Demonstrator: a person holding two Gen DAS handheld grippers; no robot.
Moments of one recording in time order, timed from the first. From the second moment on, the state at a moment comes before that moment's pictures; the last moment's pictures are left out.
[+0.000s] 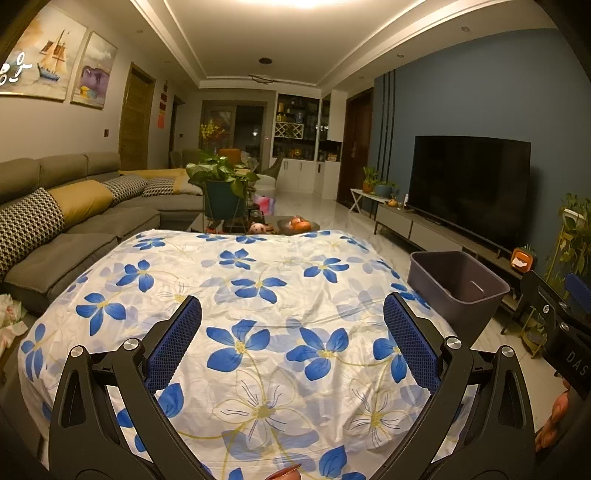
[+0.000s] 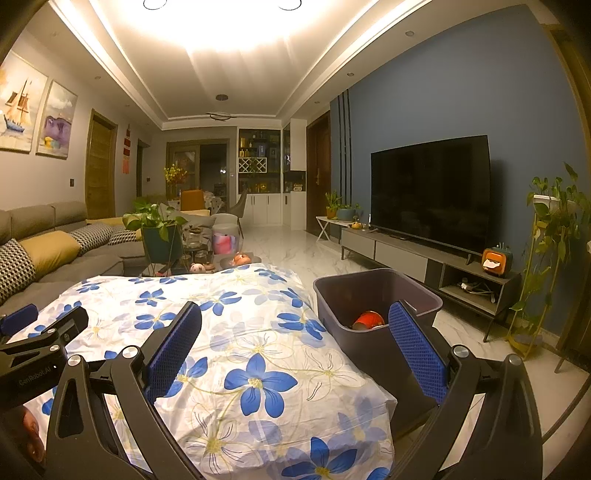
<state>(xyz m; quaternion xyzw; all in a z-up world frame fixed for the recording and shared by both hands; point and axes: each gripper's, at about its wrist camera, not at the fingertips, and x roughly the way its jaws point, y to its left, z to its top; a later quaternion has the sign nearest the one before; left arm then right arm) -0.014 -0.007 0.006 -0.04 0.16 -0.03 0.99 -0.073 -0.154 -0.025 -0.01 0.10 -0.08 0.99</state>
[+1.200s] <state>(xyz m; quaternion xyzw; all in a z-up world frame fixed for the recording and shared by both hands) -0.015 -0.010 0.007 -0.04 0.16 -0.03 0.99 -0.073 -0.156 -0.026 0.00 0.10 -0.08 0.99</state>
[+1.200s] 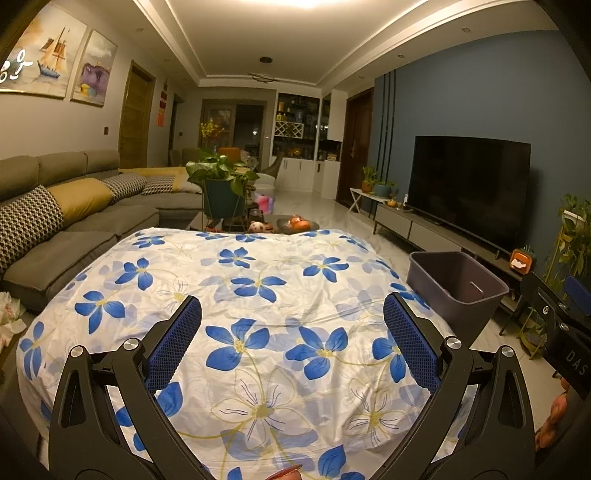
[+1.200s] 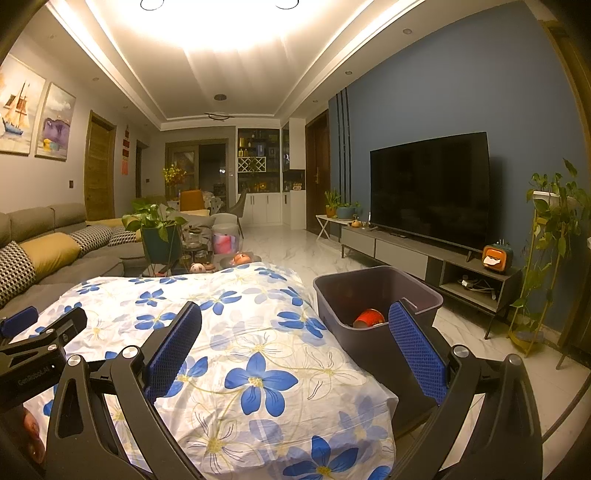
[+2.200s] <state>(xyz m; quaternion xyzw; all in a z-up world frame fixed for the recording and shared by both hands) -0.014 -0.017 0.005 -0.02 0.16 -0.06 0.99 -0.069 -0.141 -0.021 0.01 0.10 -0.09 0.99</state>
